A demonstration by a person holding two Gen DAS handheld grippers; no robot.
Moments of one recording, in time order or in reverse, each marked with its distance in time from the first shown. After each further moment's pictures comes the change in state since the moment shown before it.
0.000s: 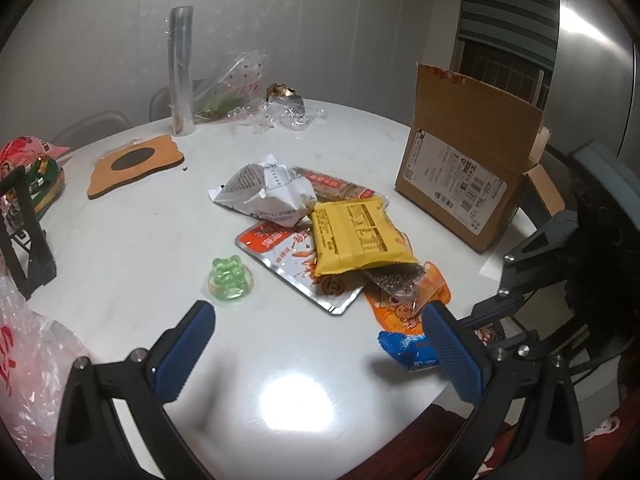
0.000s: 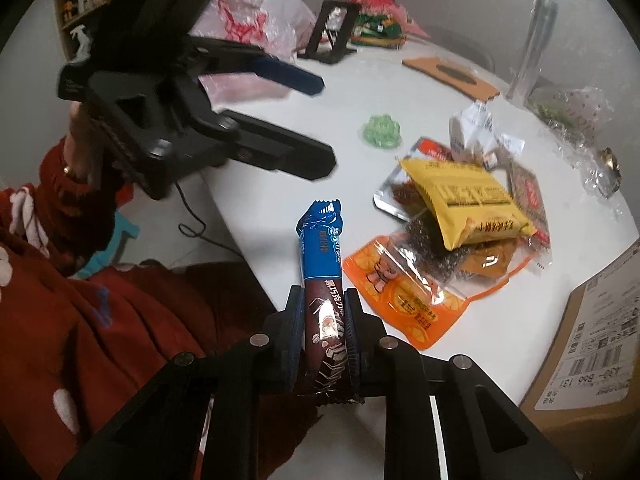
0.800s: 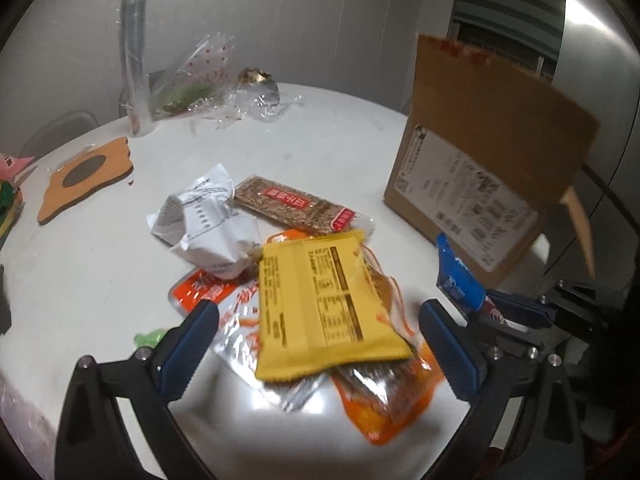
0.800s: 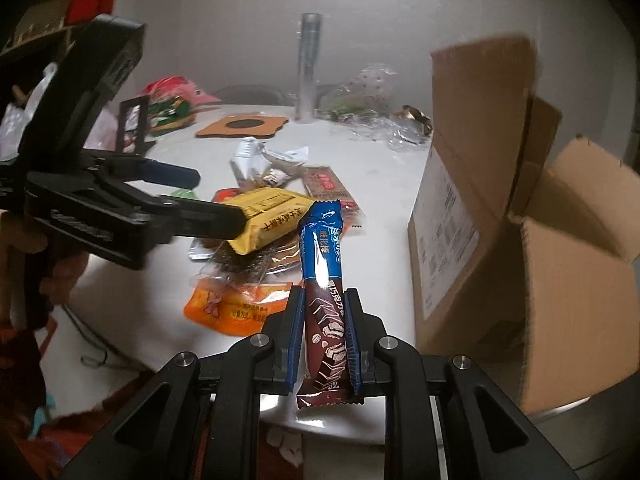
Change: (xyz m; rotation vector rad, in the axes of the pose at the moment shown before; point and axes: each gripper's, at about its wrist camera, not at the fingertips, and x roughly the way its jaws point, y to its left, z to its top) left arm 0.081 -0.030 0.052 0.027 0.084 -0.032; right arm -0.035 -0.021 -0.041 0.530 -0.254 -0.538
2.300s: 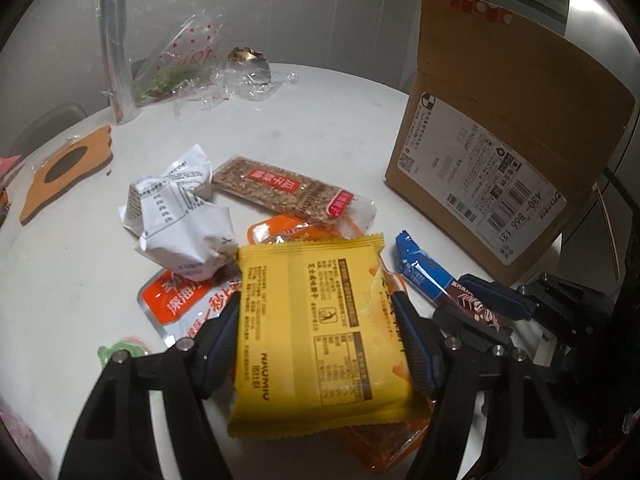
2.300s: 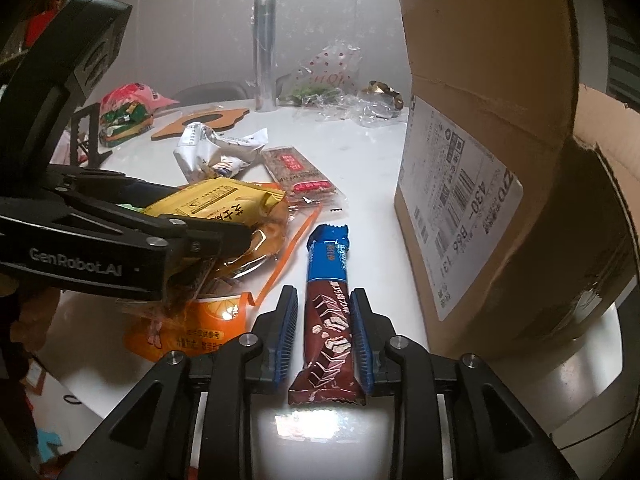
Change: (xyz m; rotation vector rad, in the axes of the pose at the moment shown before) left arm 0.027 -0.003 0.001 0.009 0.056 -0.008; right arm 0.054 -0.015 -0.011 0.108 0.020 -0.065
